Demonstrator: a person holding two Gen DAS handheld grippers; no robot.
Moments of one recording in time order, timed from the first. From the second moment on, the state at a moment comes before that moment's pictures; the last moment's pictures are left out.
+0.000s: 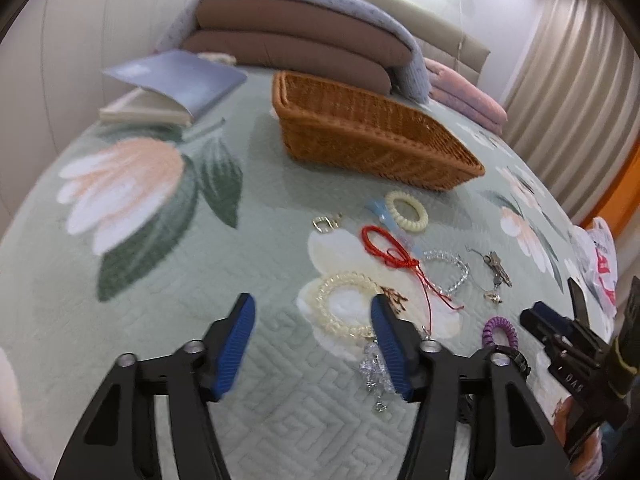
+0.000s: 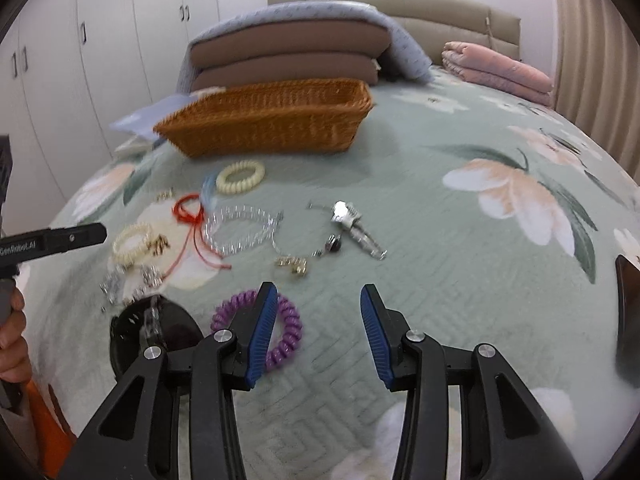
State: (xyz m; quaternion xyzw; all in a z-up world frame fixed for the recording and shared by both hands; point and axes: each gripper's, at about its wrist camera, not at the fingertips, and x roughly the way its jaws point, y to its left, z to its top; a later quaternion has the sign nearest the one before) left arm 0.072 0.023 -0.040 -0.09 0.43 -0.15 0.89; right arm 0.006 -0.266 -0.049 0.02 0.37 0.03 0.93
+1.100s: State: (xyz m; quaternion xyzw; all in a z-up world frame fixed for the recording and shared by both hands) left arm 0.069 0.001 -0.022 -0.07 0.37 -0.17 0.91; right arm 0.007 -0.264 -0.025 0.03 0.32 0.08 0.94
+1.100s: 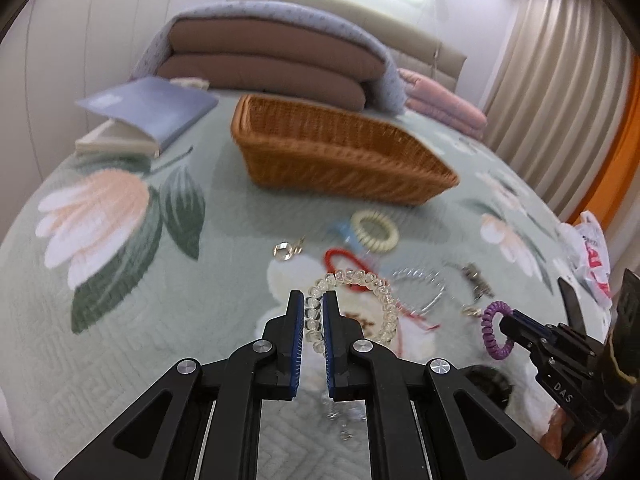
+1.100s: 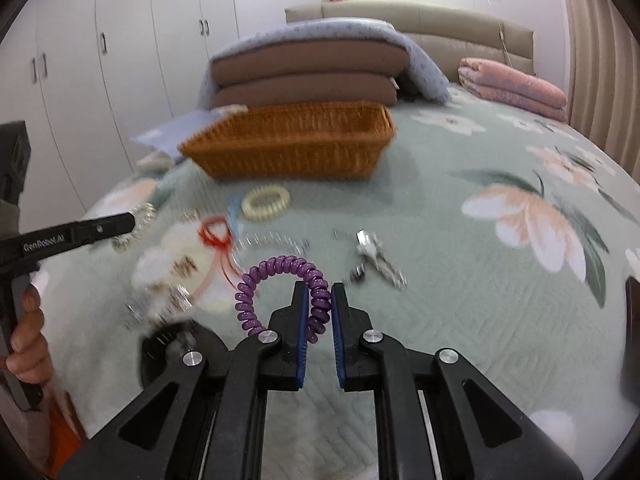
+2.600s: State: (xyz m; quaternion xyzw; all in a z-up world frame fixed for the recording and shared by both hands) left arm 0.202 -0.023 0.043 -0.05 0.34 -0.19 0.92; right arm 0.158 -0.268 0.030 0.07 0.33 0.06 0.94
